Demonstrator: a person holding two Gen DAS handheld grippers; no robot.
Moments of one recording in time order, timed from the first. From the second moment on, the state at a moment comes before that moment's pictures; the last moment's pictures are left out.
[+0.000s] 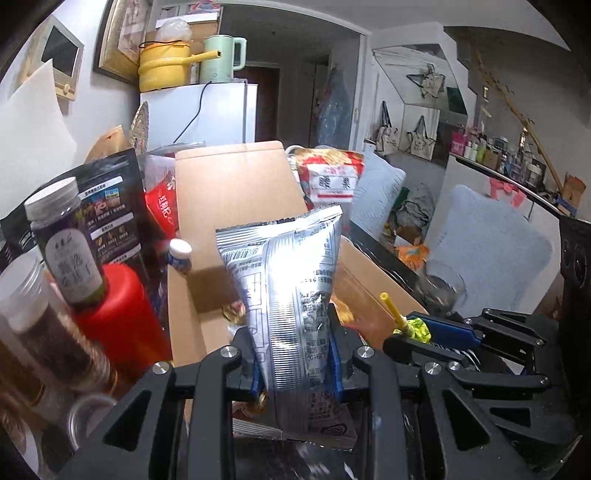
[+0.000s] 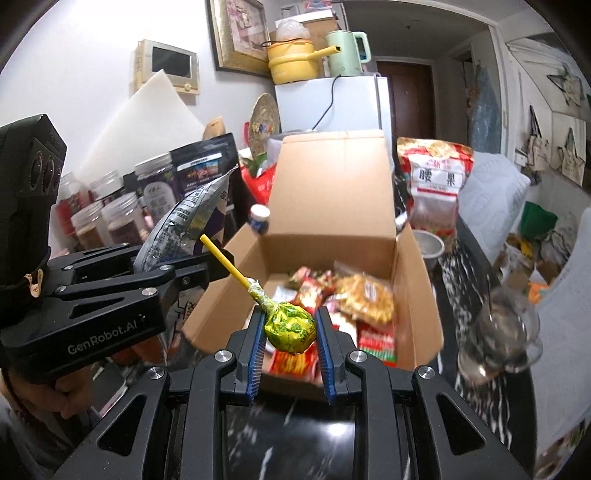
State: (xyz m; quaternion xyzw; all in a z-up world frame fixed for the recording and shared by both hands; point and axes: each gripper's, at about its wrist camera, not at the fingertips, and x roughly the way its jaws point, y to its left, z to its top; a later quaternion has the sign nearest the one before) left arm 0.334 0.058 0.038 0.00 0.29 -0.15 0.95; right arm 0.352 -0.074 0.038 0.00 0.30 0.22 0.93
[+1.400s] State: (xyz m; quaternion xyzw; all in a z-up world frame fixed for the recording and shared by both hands) left arm 0.480 0.053 -0.047 -0.01 0.43 -0.08 0.90; right arm 0.496 -0.068 -0.034 0.00 0.40 0.19 0.90
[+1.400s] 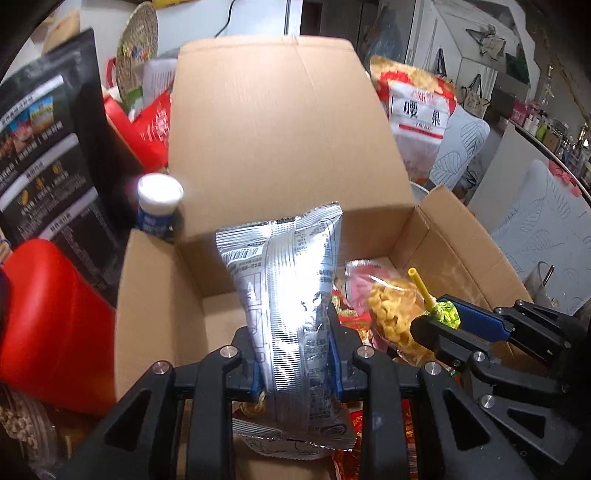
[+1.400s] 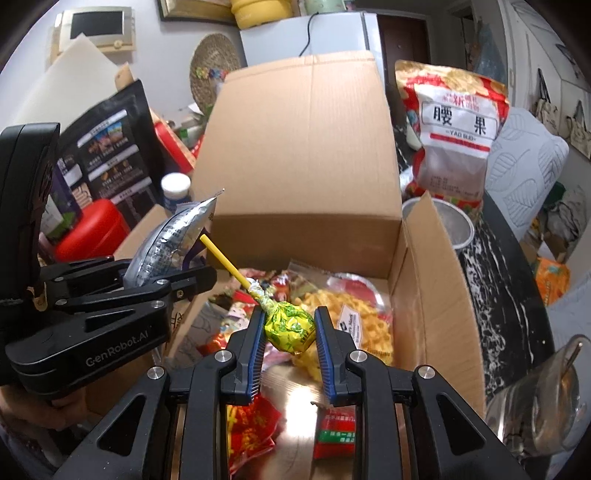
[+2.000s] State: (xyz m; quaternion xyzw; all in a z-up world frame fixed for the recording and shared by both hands) left arm 0.505 0.043 -0.074 0.02 0.49 -0.04 0.87; right arm 0.503 -0.062 -0.045 -0.03 0.43 0.16 0.89
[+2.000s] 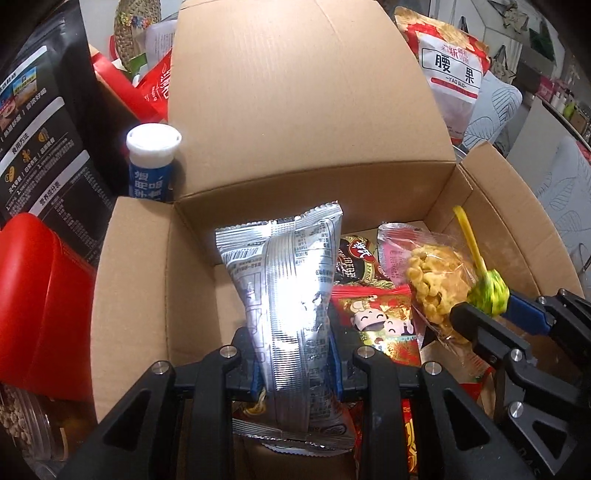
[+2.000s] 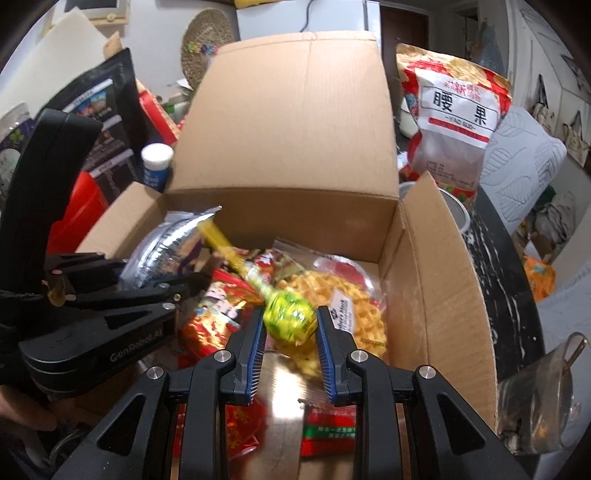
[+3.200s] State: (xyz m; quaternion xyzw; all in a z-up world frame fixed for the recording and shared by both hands) left arm 0.413 0.057 0.057 0.01 0.35 -0.02 0.94; right arm 0.422 -0.074 0.066 -0.04 0.33 0.16 0.93
